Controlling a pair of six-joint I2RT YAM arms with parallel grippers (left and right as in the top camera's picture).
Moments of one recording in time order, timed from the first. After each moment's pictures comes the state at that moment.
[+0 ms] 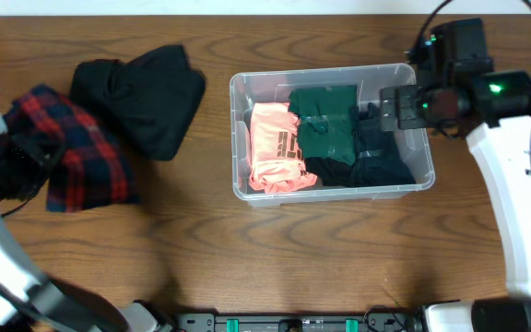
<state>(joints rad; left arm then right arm) 0.77 1.45 1.30 -0.99 0.79 -0.09 0.13 1.54 1.64 -1.17 0.03 0.09</state>
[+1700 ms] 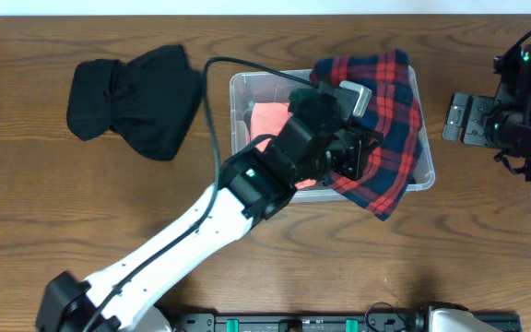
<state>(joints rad) -0.84 1.52 1.30 -0.23 0.23 -0.57 -0.07 1.35 1.64 -1.26 0.09 0.11</state>
